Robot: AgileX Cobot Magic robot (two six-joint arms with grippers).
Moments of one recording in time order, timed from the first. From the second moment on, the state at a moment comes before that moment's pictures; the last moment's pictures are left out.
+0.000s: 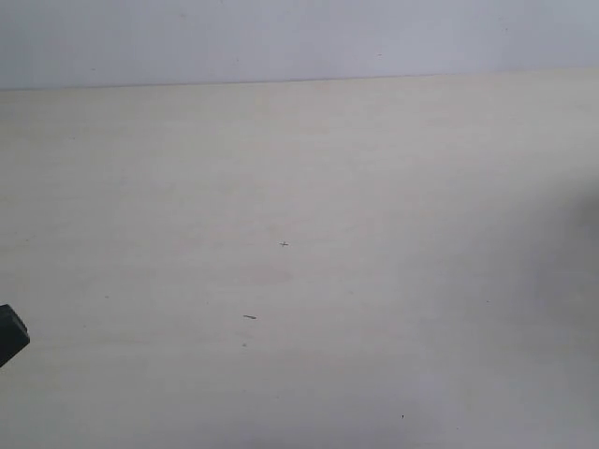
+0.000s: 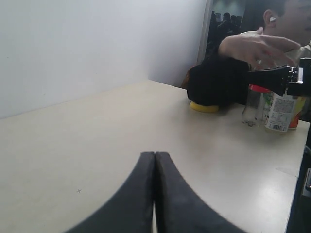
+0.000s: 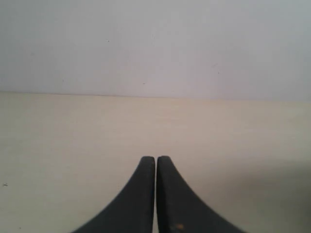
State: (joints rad) left arm -0.84 0.18 0.00 -0.11 -0.08 0.02; right arm 0.17 0.01 0.00 -0.05 0.23 0.08
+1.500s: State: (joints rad) left arm -0.84 0.18 0.00 -0.11 -0.08 0.02; right arm 0.15 0.01 0.00 0.00 0.24 0.03
